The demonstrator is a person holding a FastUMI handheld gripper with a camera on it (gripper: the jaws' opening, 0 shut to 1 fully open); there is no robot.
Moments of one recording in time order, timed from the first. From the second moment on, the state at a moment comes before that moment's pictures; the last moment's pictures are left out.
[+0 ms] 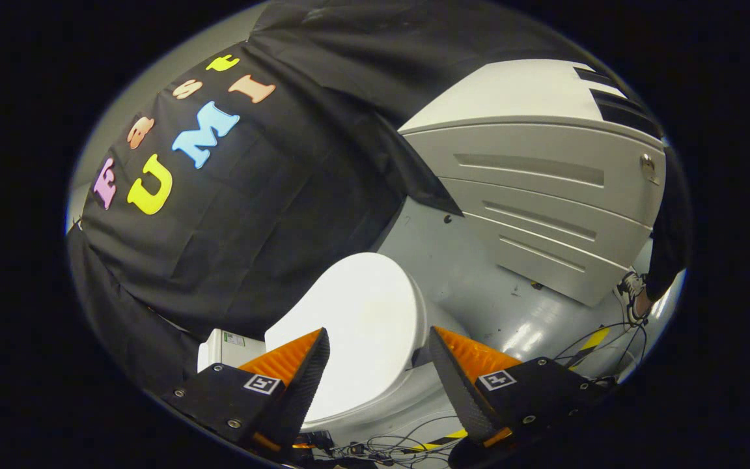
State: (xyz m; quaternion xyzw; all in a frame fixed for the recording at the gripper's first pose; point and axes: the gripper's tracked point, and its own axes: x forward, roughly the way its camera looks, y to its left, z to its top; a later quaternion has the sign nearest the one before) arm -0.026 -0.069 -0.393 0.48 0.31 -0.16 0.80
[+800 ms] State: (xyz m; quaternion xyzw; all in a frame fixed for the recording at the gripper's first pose) arm -0.050 -0.057 -0.477 0.59 0.34 -0.19 0.70
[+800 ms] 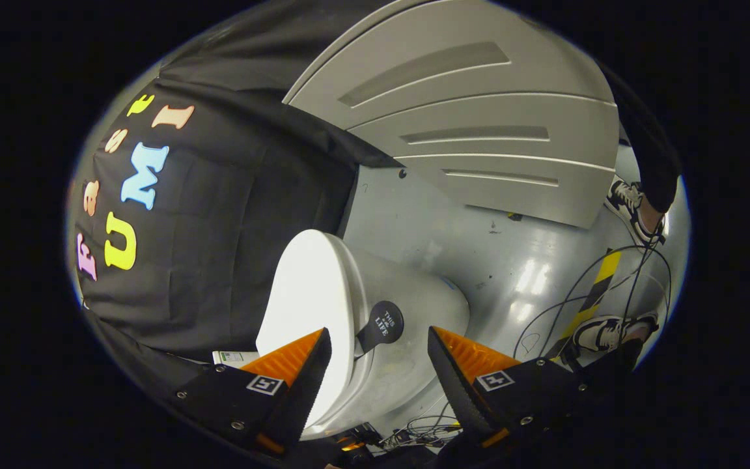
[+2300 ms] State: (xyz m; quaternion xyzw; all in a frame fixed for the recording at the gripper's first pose) arm -0.017 -0.047 -0.517 0.68 0.26 -0.13 0.67
